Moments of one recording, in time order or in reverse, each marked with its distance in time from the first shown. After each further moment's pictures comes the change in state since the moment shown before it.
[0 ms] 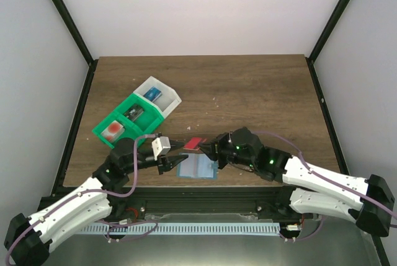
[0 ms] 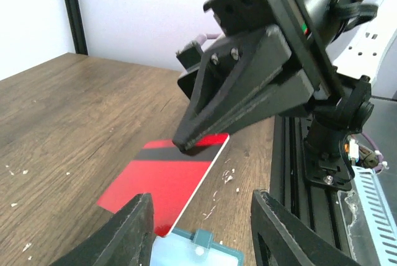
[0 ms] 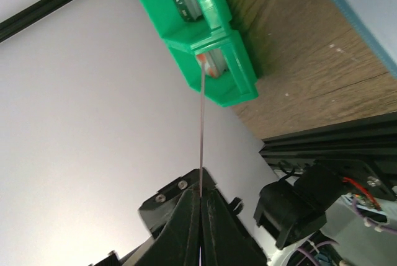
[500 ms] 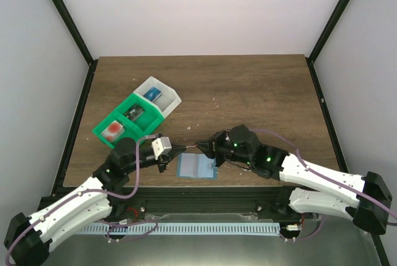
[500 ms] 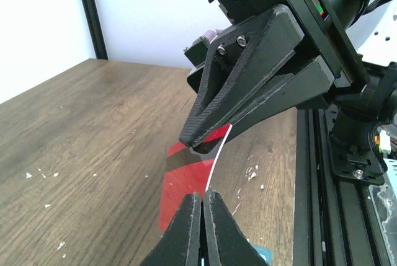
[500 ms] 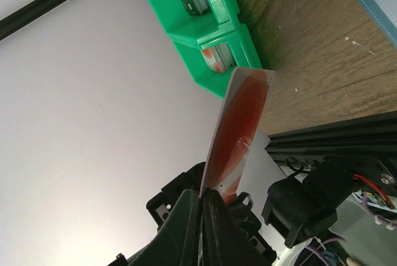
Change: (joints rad) left arm -0.002 0.012 0.002 -0.002 -0.056 0.077; right arm -0.002 0.047 0.040 0.030 -0.023 0.001
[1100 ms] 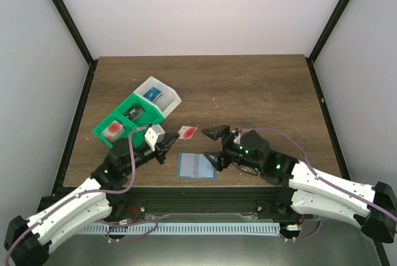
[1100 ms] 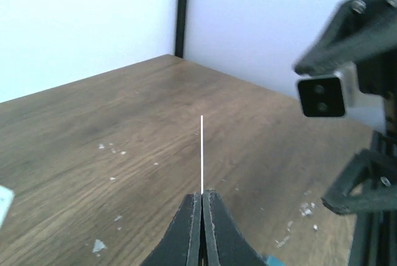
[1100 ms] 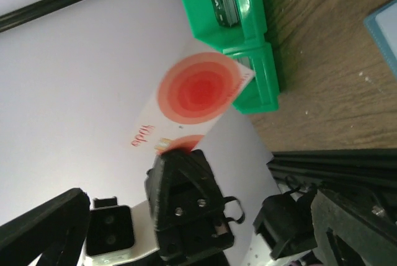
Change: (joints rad) left arm 0.000 -0.032 0.008 -0.005 -0.253 -0.147; right arm -0.003 -0.129 -0.087 0.048 0.068 -0.114
